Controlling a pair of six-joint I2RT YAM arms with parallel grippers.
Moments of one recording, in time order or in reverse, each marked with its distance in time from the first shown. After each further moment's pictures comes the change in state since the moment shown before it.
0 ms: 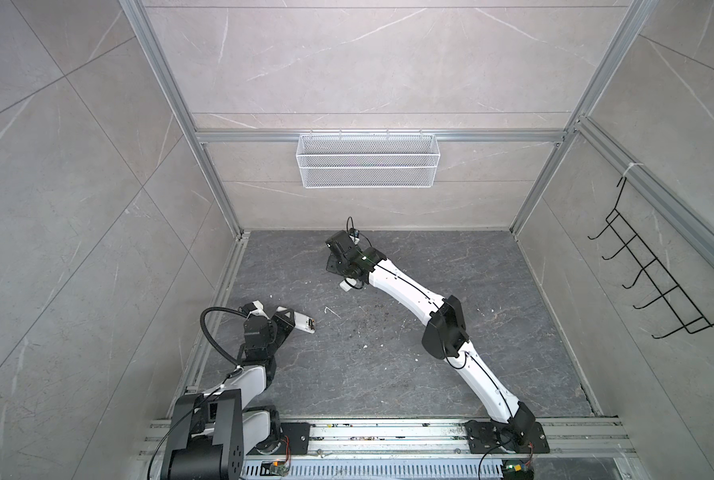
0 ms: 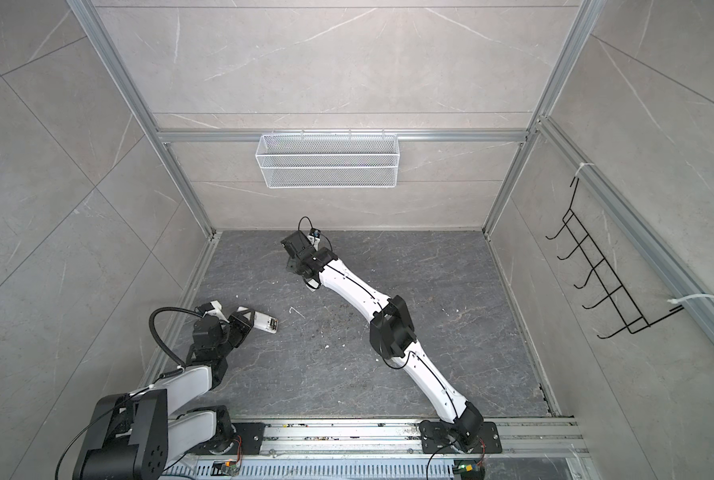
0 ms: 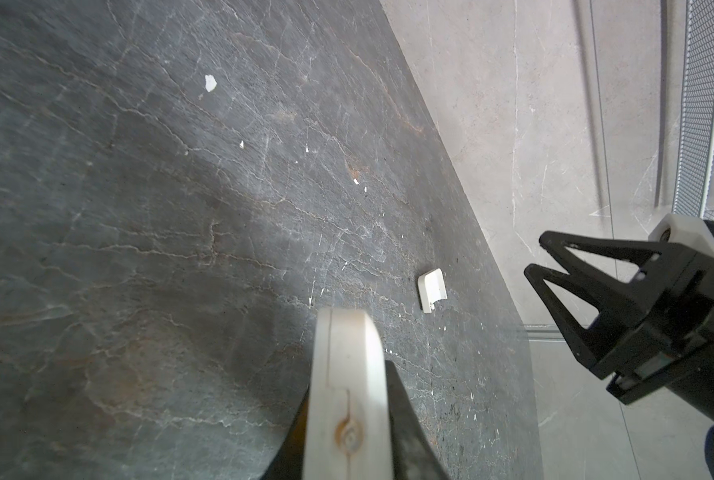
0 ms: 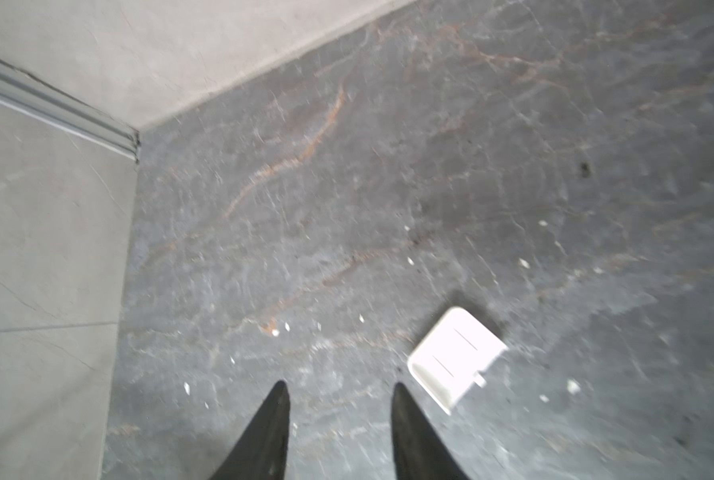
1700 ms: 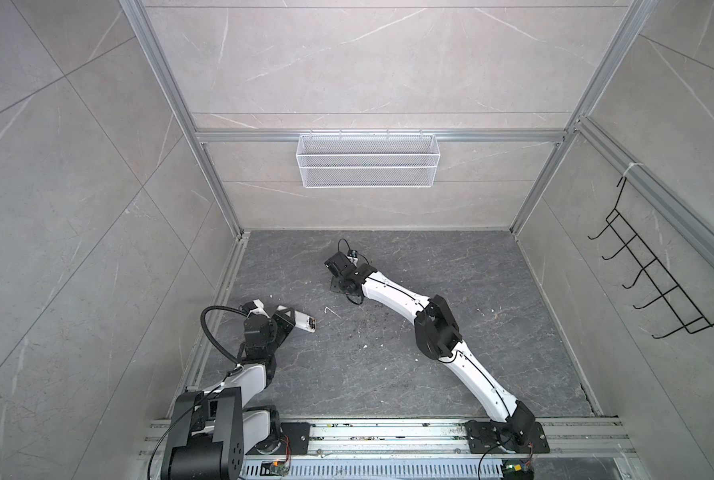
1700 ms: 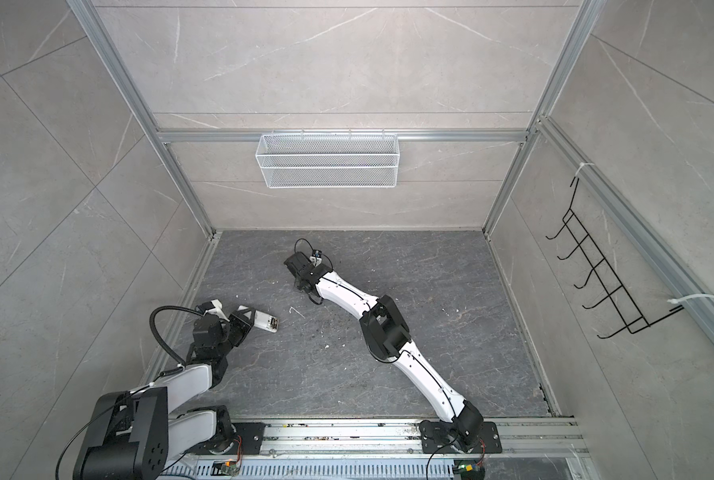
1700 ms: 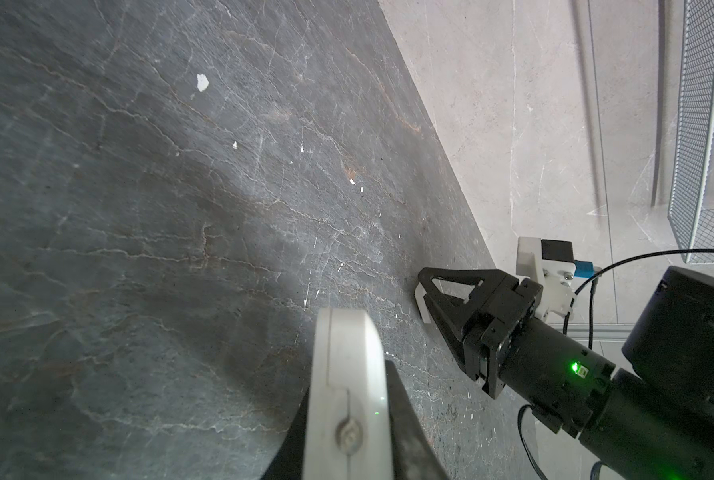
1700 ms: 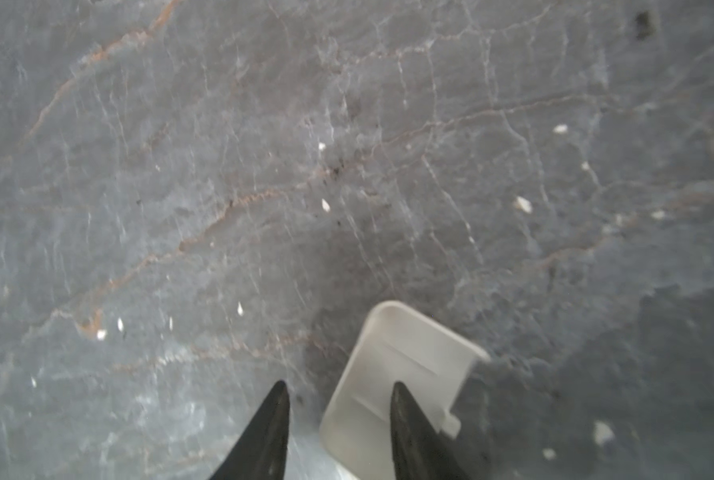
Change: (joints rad) left arm 0.000 0.011 0.011 0.000 0.006 -0.003; right arm 0.007 -0.034 -0.372 0.139 0.002 -0.052
